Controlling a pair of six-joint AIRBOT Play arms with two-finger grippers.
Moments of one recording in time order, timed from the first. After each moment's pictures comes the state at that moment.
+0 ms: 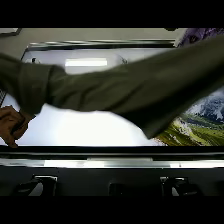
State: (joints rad) left arm 0.14 -0.80 1.71 1.26 -1.18 -1.67; right arm 0.10 -0.63 1.69 -1.49 1.09 1.70
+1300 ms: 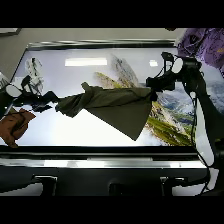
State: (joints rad) left arm 0.16 -1.41 1.18 1.14 -1.01 -1.69; right arm 0.10 -1.66 1.71 -1.42 1.27 1.70
